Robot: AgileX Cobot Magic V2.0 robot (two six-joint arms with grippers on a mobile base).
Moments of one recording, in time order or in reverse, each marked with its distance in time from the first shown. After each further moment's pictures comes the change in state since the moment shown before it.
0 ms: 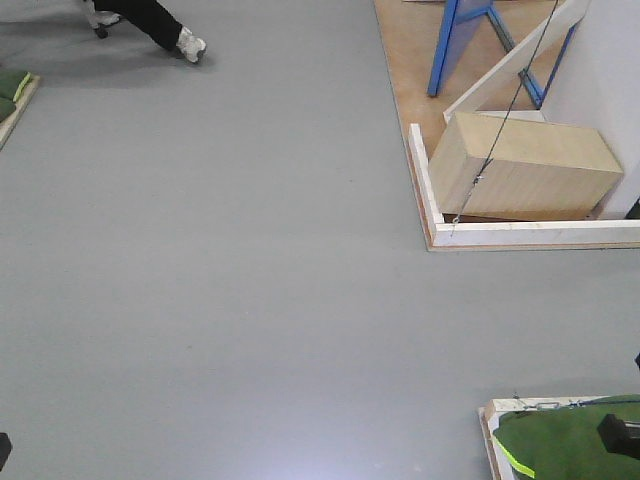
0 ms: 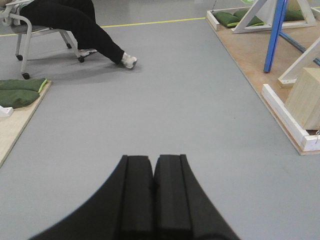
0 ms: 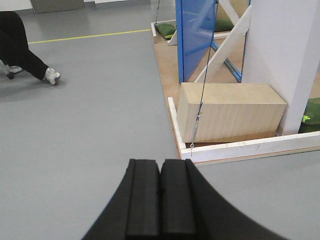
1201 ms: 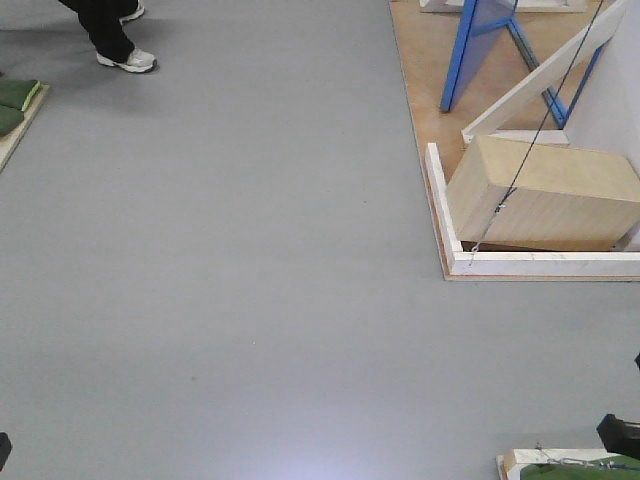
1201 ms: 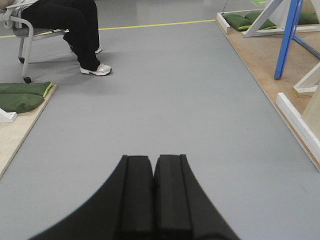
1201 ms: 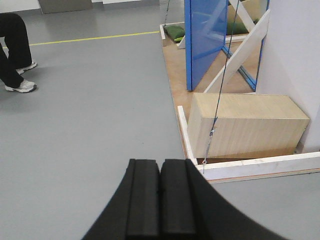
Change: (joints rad) left arm 0.000 0.000 0.000 0.000 0.000 0.000; right arm 0.000 0.000 0.000 0.000 0.000 0.000
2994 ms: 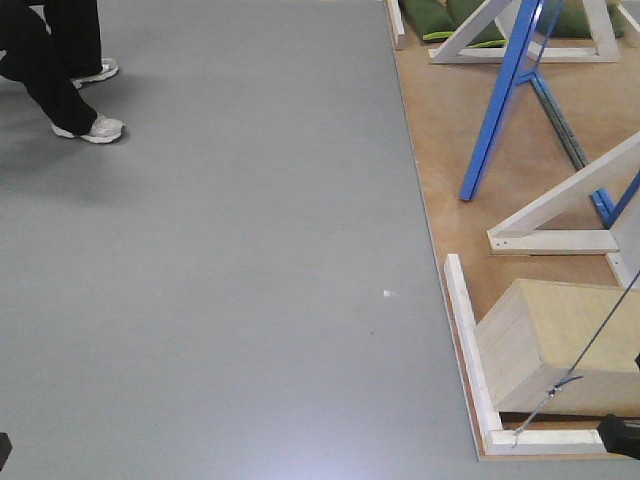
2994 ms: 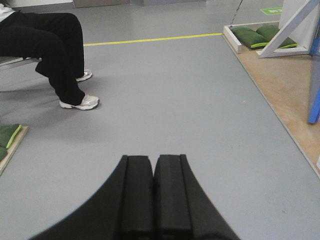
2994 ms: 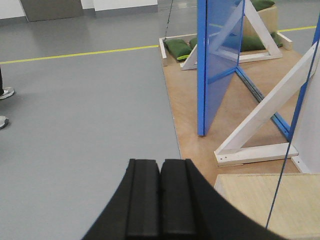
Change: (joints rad) left arm 0.000 0.000 0.000 0.000 0.000 0.000; right arm 0.000 0.000 0.000 0.000 0.000 0.000
